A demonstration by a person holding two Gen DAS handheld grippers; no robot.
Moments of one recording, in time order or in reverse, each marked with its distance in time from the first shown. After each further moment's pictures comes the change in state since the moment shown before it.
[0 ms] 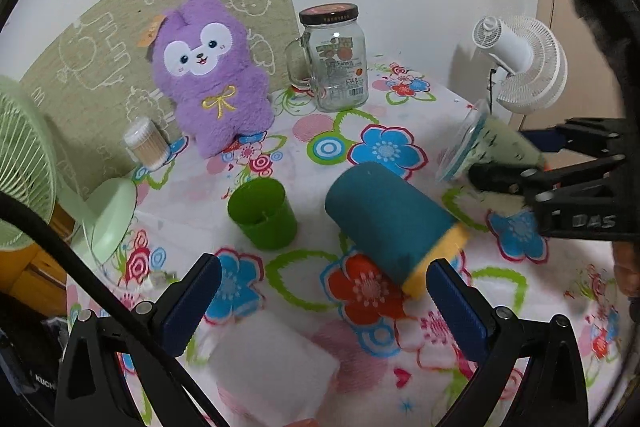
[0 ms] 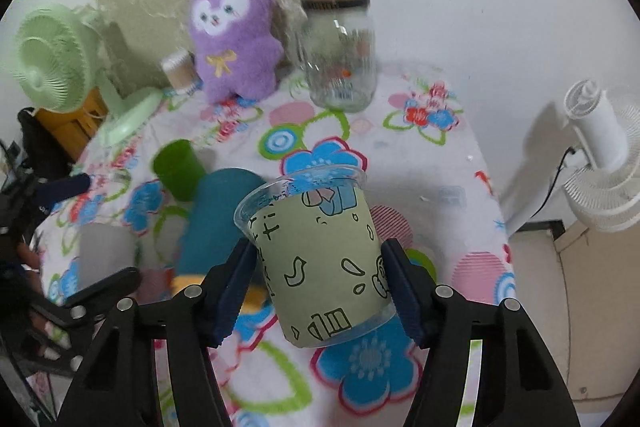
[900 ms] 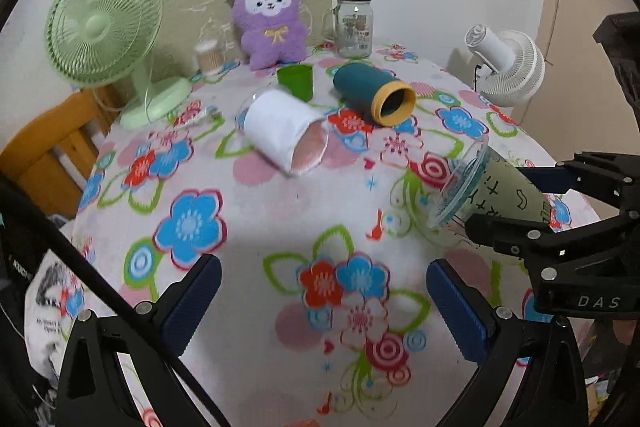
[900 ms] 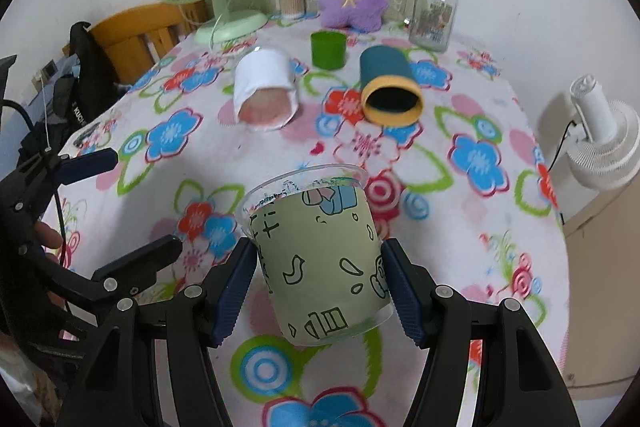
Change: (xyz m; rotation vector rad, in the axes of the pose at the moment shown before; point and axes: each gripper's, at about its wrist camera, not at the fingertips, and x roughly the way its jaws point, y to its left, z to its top) left arm -0.117 -0.020 -0.175 -0.185 -0.015 0.002; right arm -0.086 0.132 -0.152 -0.145 0.090 0.025
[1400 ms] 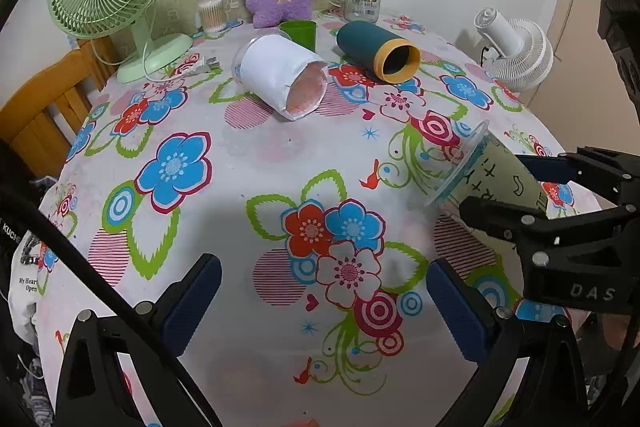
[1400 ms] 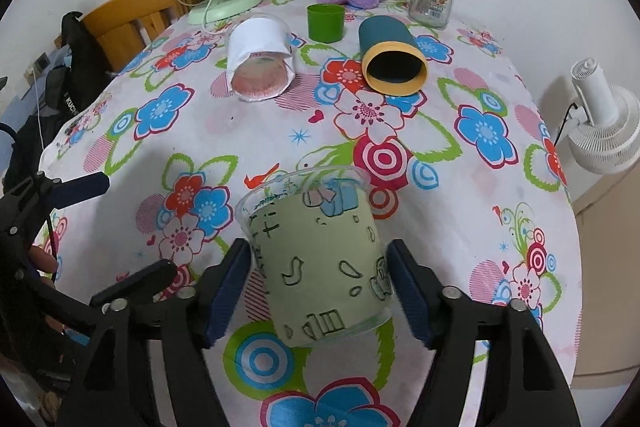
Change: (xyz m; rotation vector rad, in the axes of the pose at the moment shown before) left arm 0.013 -0.005 -0.025 -0.057 0.088 -0.013; right arm 0.016 0.000 -0.015 0.016 0.044 -0.018
